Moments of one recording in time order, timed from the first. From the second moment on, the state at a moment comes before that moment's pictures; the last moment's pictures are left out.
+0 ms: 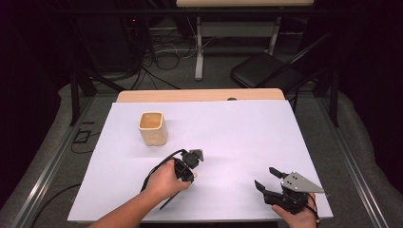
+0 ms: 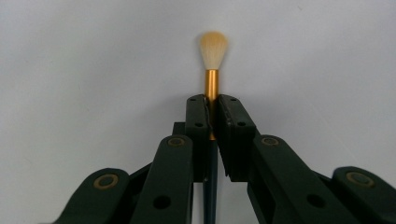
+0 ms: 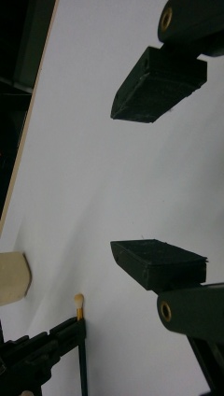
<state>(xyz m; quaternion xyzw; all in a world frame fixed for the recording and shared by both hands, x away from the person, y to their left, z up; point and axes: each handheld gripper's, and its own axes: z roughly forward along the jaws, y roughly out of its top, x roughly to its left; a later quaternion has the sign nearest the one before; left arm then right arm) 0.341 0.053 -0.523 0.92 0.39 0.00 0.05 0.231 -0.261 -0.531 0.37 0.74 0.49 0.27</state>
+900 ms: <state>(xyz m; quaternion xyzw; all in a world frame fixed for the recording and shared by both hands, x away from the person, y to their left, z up) 0.340 0.053 -0.522 0.92 0.38 0.00 0.05 0.232 -0.261 -0.531 0.37 0.74 0.49 0.27</state>
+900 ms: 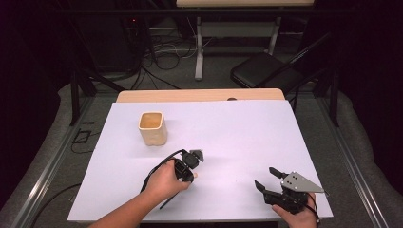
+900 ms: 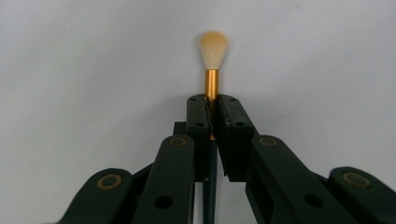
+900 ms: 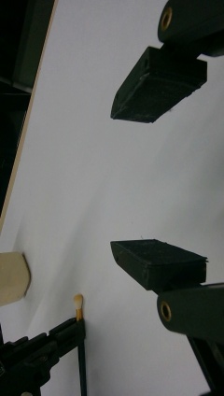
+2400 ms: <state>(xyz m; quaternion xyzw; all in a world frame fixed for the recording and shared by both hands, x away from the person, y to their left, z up) 0.327 0.107 -0.452 0.89 0.41 0.02 0.21 0.233 -0.261 -0.533 0.38 0.74 0.48 0.27</state>
